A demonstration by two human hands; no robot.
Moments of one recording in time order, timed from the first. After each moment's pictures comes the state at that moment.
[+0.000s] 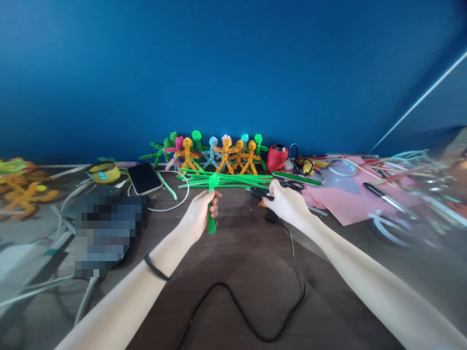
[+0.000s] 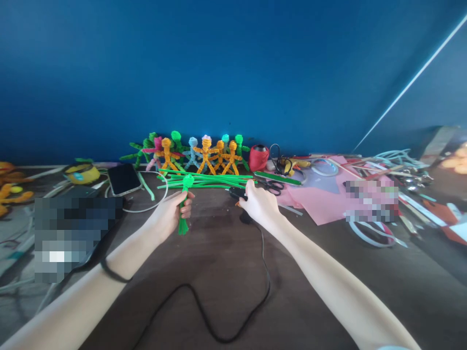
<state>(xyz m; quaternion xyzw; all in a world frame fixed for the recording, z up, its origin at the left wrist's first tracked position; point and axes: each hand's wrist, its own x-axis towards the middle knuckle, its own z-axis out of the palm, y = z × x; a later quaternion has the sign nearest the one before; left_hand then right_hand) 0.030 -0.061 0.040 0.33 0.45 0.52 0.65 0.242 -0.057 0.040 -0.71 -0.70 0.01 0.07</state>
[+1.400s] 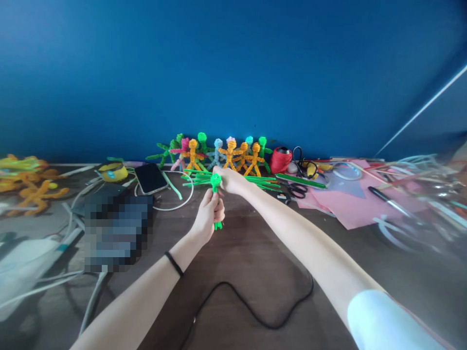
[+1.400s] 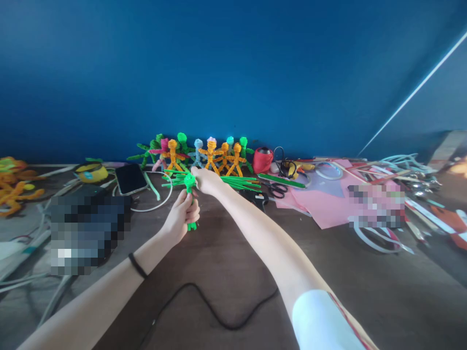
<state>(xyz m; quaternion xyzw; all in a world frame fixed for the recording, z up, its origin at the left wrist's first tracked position) 0.031 -0.061 0.014 0.40 0.35 0.55 0.64 0.131 0.030 0.057 -0.47 -0.87 0.11 0.12</state>
